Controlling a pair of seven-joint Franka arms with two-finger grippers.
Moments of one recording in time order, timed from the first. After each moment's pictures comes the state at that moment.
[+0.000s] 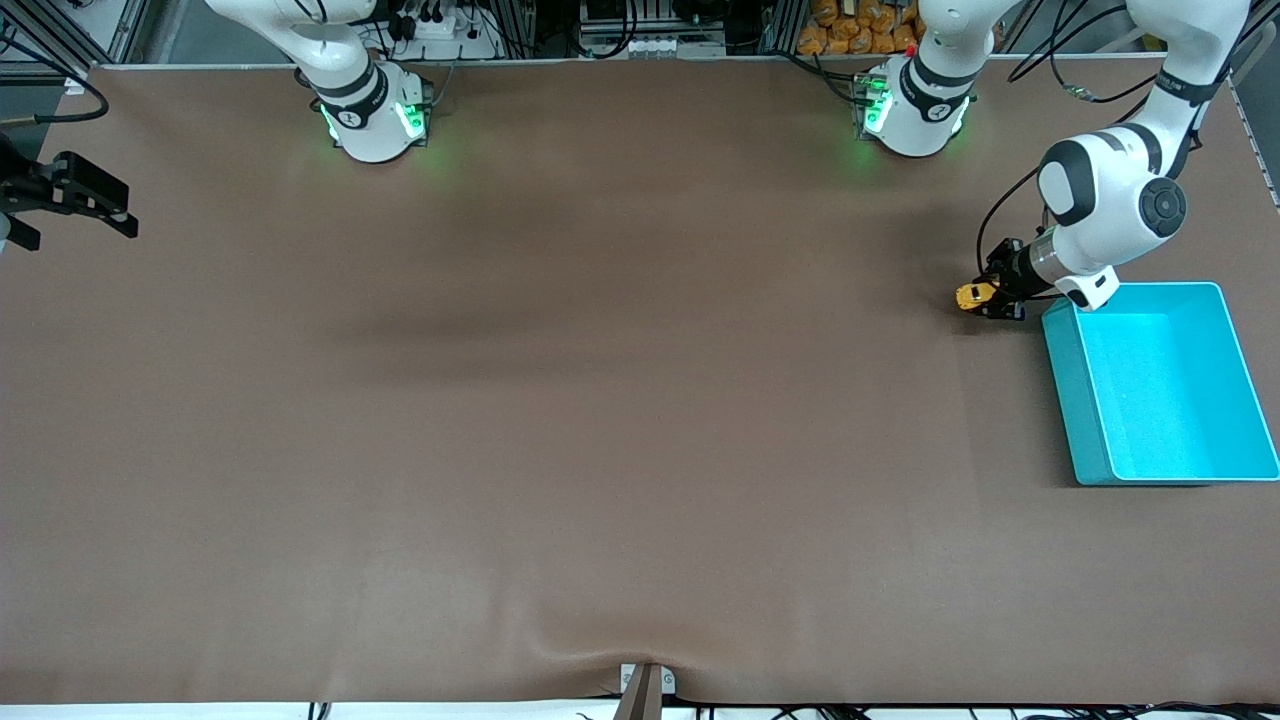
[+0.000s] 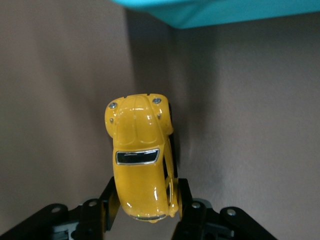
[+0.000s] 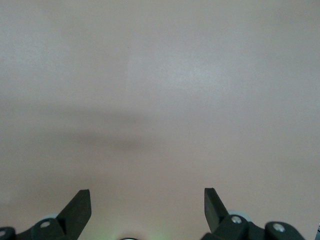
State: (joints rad) left arm 0.62 0.10 -0.44 -2.64 -0.11 2.58 -1.19; right arm -0.03 -0.04 0.00 -1.51 -0.03 1.45 -0.18
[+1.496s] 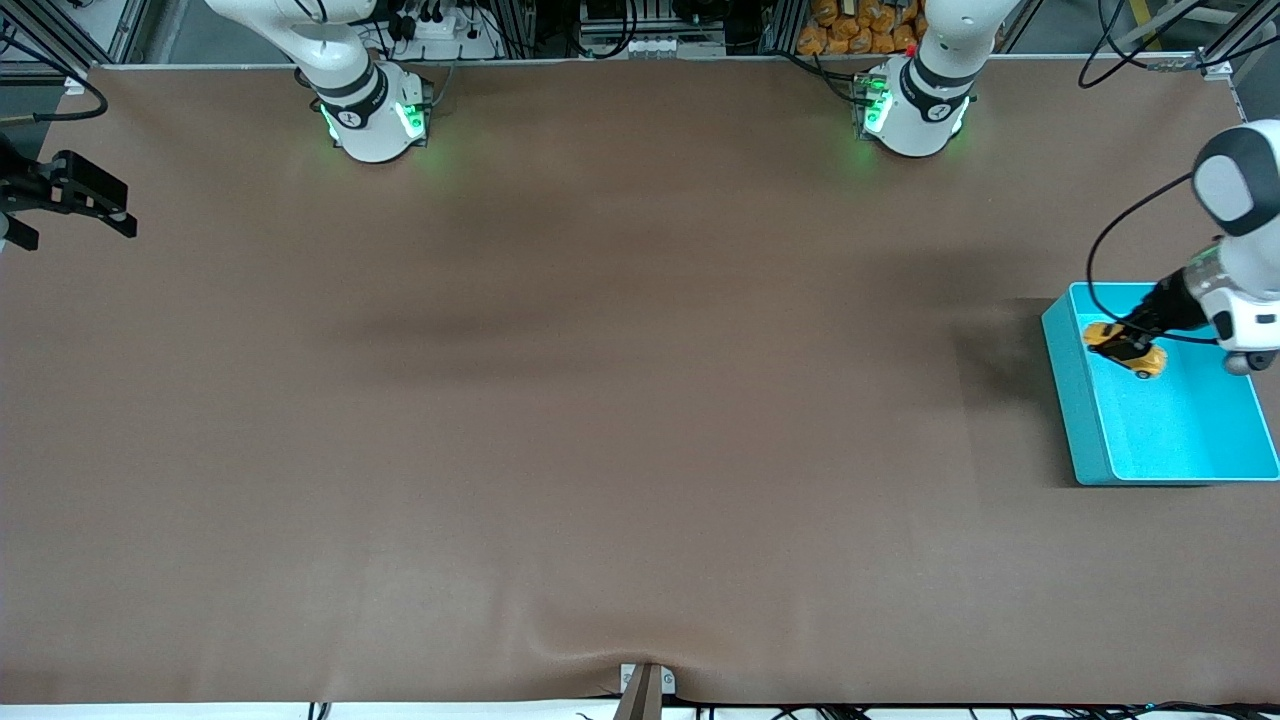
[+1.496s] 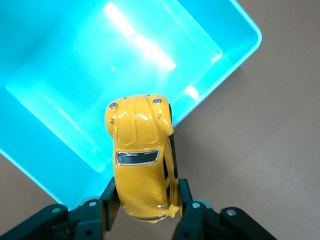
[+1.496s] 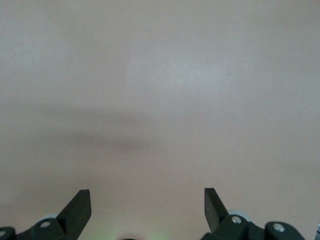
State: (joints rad) left arm 0.82 0.10 -0.53 -2.14 0.03 2.24 -0.48; right arm -0.03 -0.04 0.00 -1.51 -0.03 1.45 -0.19
